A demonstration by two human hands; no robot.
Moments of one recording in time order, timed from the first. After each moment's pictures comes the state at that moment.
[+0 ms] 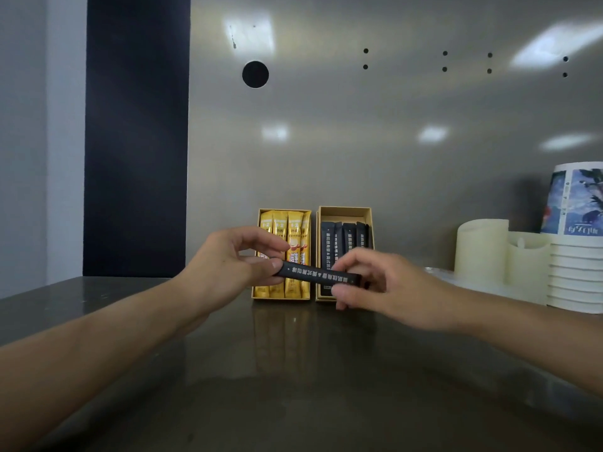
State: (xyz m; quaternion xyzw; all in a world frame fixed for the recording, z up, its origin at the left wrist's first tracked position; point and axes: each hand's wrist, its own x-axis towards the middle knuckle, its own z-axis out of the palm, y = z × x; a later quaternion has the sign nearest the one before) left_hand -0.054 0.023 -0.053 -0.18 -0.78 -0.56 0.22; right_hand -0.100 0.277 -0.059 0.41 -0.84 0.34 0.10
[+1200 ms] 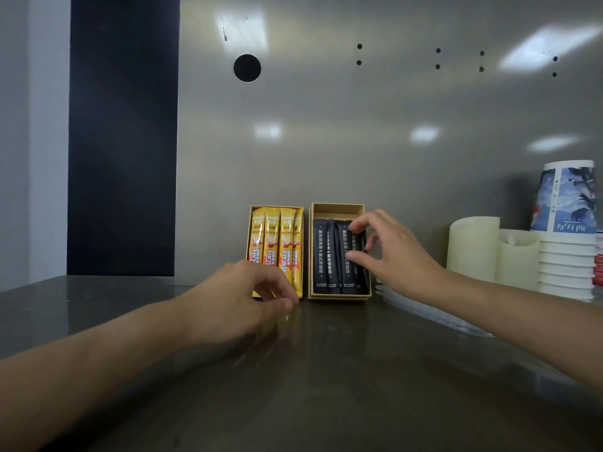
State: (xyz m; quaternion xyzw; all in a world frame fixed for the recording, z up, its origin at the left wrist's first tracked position) left_hand -0.065 0.028 -0.071 -0.23 -0.92 -0.26 0.17; right_hand -0.159 0.285 -0.050 0.31 -0.85 0.21 0.38
